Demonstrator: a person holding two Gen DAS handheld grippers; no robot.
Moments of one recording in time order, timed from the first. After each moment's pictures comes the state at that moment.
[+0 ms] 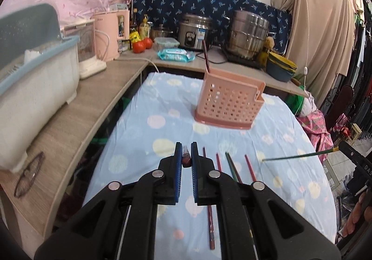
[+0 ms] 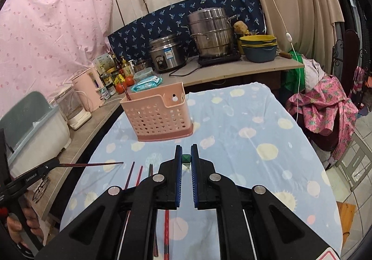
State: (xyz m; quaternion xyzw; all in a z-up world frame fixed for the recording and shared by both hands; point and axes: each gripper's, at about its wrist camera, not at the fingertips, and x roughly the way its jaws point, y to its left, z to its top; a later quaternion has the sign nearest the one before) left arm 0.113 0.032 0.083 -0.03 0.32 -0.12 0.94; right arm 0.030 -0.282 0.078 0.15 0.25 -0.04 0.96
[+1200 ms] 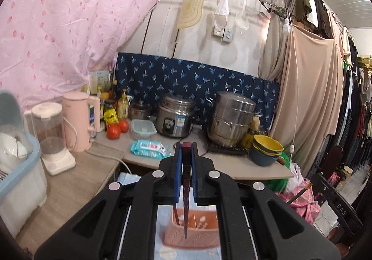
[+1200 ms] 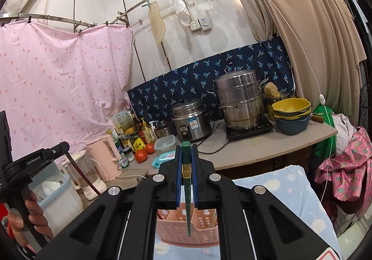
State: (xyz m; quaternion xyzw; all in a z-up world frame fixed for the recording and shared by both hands) left arm 0.251 -0.021 0.253 -0.09 0.13 -0.16 0.98; right arm 0.182 -0.293 0.211 0.15 0.08 0.00 0.98
